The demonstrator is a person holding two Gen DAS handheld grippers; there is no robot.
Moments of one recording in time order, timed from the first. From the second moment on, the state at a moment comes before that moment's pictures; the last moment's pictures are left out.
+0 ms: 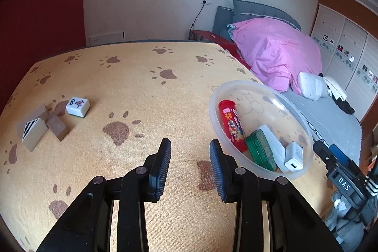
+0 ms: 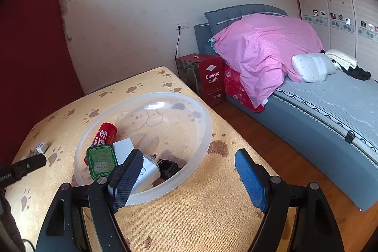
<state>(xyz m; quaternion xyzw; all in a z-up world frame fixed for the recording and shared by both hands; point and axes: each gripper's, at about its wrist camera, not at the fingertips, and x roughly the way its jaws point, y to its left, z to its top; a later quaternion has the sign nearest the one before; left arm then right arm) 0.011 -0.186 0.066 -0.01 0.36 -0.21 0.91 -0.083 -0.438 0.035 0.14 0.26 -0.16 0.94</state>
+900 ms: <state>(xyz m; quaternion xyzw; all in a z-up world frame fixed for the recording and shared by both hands) -0.036 -0.279 0.011 0.10 0.41 -0.32 0.84 -0.082 -0.446 0.032 0.16 0.26 -0.15 0.94</state>
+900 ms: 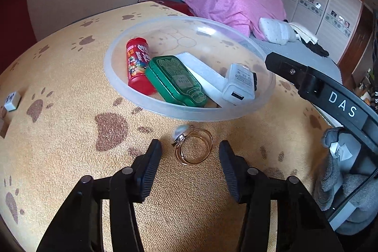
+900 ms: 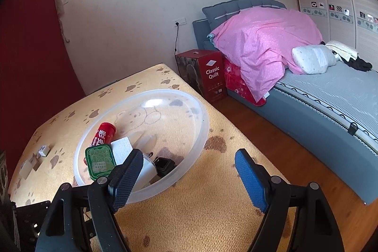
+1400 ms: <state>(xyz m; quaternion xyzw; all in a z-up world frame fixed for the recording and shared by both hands) -0.042 -0.255 0.045 0.08 0.38 -0.32 0.86 -0.083 -0.452 0.032 0.17 0.26 -0.15 0.94</state>
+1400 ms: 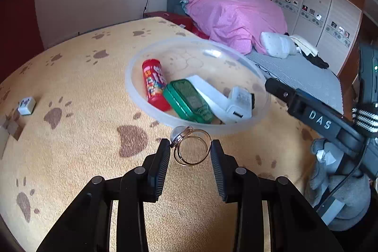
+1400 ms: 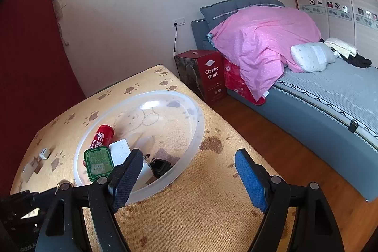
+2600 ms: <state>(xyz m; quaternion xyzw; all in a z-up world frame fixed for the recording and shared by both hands) -0.007 -0.271 0.046 0.06 0.35 -0.30 0.89 -0.084 -0.452 0.030 0.17 0.26 -0.16 0.94</state>
